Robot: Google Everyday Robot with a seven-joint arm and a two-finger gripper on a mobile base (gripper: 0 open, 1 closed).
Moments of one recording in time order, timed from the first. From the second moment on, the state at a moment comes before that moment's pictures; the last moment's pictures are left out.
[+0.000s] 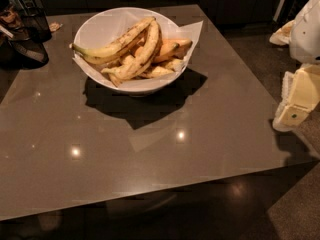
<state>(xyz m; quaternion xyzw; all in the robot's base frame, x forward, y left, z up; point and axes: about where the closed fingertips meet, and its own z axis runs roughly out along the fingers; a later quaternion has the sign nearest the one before) 0.438 -0.217 0.976 -0.60 0.78 -0.03 0.16</state>
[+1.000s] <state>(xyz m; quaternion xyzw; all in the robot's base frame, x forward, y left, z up) 0.491 -0.182 0.988 -0.63 0.76 -0.05 0.16</state>
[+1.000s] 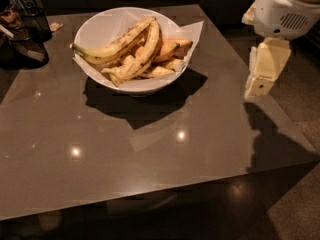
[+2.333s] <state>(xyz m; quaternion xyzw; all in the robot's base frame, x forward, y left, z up) 0.526 -0.112 0.985 -0.74 0.65 -0.12 0.13</state>
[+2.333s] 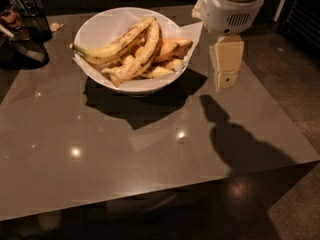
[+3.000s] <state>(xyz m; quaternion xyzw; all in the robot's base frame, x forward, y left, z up) 0.536 -0.075 0.970 -0.81 0.56 -0.16 0.09</state>
